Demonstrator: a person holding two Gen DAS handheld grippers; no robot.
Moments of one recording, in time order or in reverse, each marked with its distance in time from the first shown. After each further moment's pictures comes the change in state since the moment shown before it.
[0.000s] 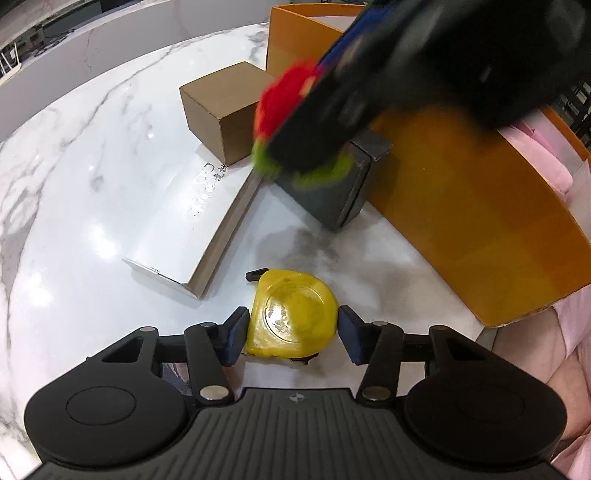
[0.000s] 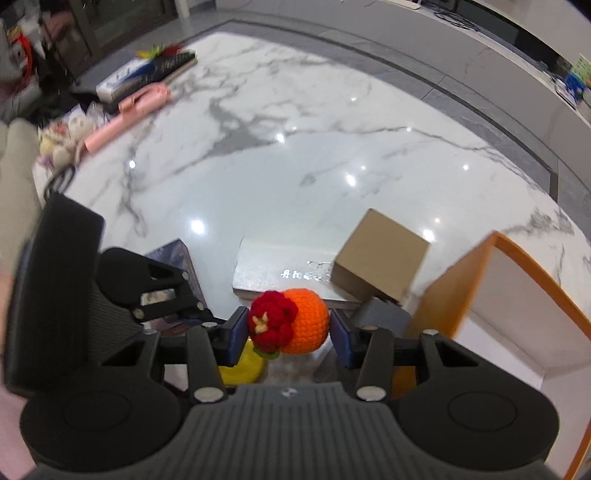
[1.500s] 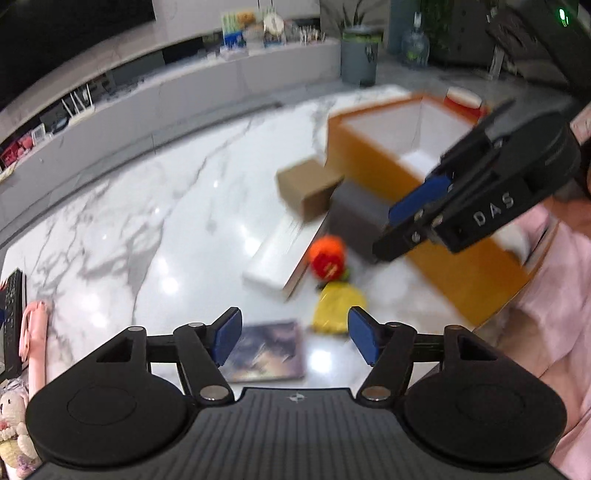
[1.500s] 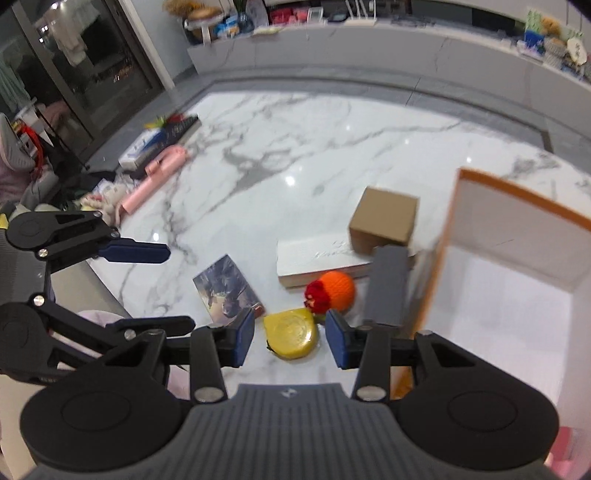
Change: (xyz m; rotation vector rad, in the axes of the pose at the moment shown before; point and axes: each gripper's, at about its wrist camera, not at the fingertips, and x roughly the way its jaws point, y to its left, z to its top) left arm -0.100 0.004 -0.003 -0.029 -0.151 0.198; right arm -0.038 0.006 -0.055 0.216 -0.138 0.112
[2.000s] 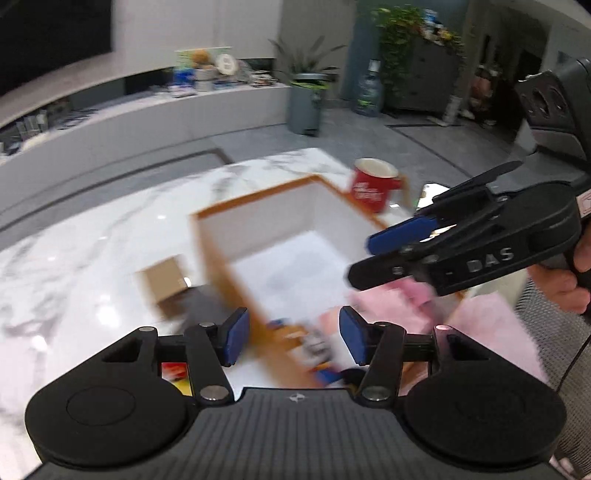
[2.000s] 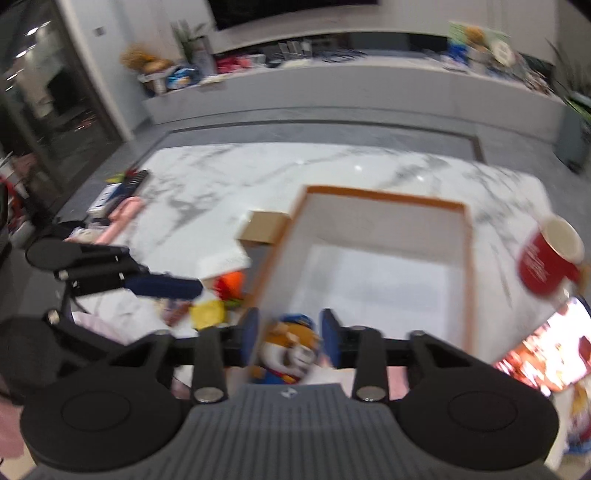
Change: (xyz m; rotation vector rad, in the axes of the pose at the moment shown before) left arm -0.036 -0.089 0.069 -0.052 -0.153 -0.155; right arm -0.136 -0.081 -0.056 0.090 -0.166 -0.090
